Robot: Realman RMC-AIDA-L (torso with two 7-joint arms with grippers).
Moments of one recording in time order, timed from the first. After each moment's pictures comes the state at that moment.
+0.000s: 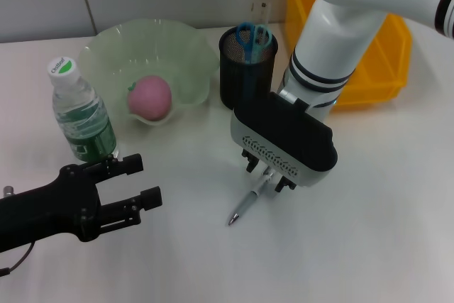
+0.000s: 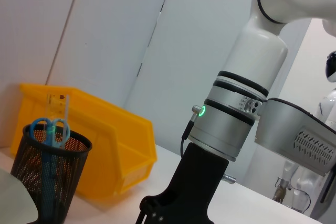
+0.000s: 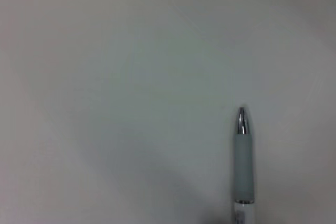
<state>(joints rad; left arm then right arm) -0.29 -2.06 0.98 0.68 1.63 1.68 -1.37 1.10 2.09 -1.65 -0.66 -2.50 -1.31 1.19</state>
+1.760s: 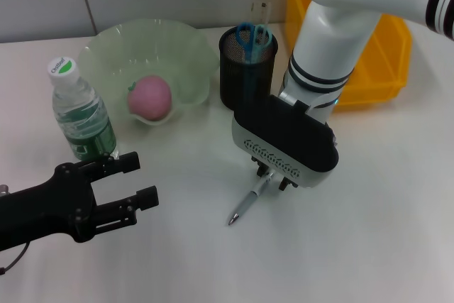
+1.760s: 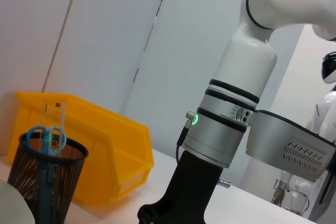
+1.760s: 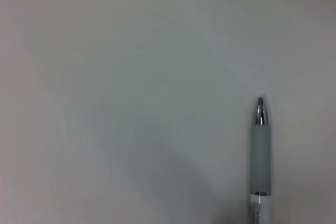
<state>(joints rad) -0.28 -2.06 0.97 0.71 1.63 1.70 -1.37 1.13 2.09 -1.68 -0.61 -2.50 -1.31 1.19</state>
